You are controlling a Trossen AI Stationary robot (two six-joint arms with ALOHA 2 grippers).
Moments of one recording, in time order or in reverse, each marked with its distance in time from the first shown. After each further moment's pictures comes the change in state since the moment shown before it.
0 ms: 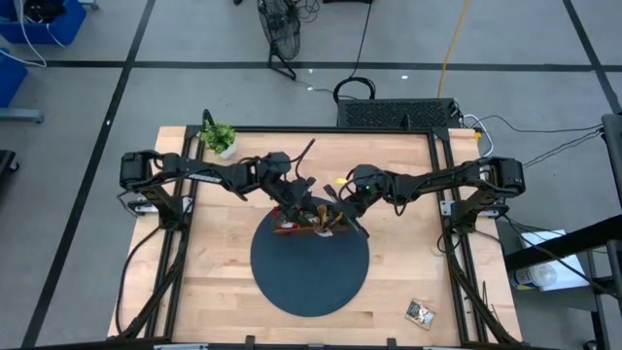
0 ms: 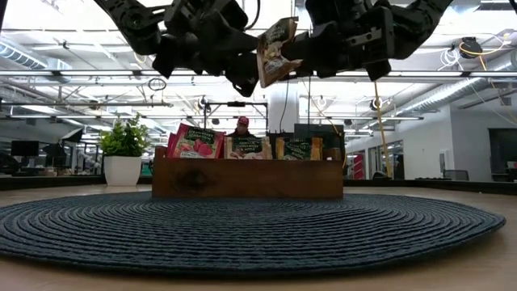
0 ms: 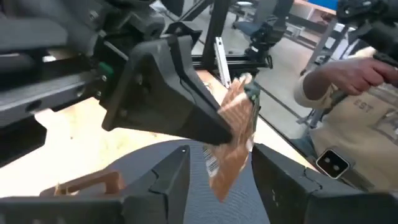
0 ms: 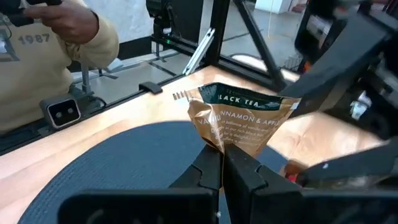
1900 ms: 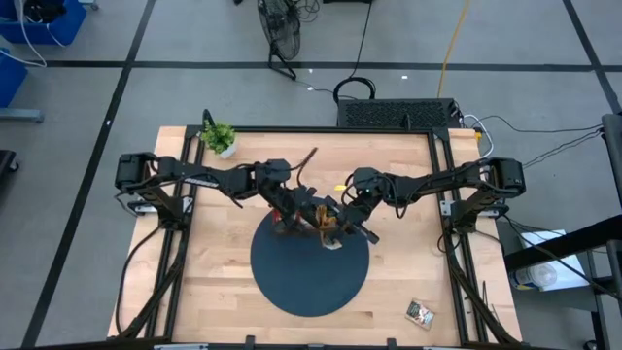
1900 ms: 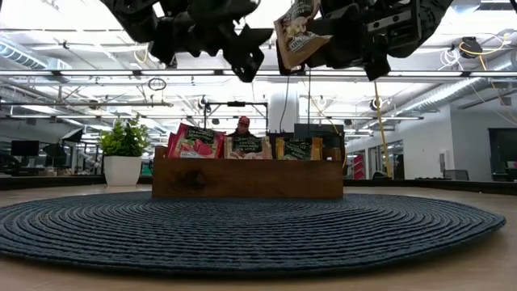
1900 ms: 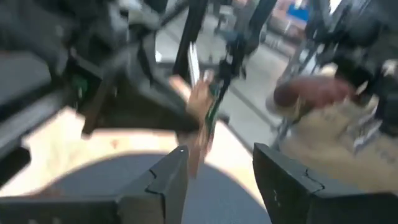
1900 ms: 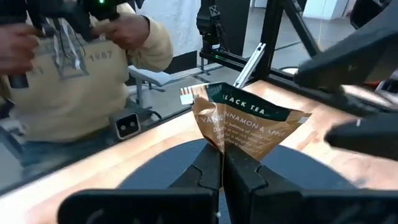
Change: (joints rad) left arm -0.079 -0.028 0.020 0.013 0.005 -0.148; right arm 0.027 -0.001 0.000 -0.001 -0.186 0.059
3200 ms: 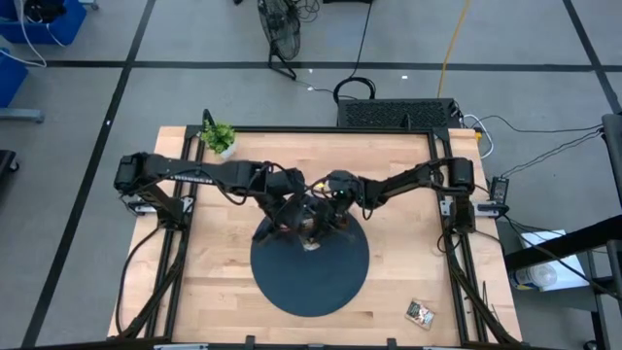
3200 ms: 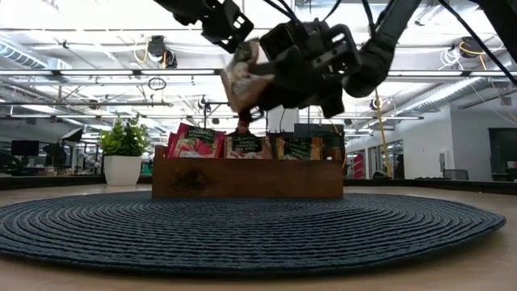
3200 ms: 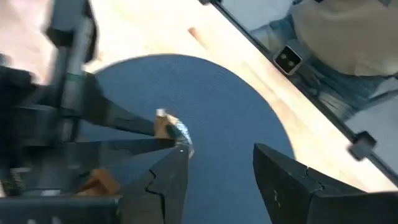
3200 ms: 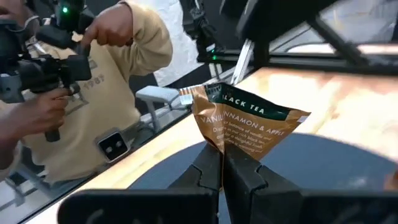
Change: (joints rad) left arm -0.105 0.002 0.431 -1.082 -0.235 0.552; right arm -0.029 0.381 0.169 0.293 -0.102 0.327
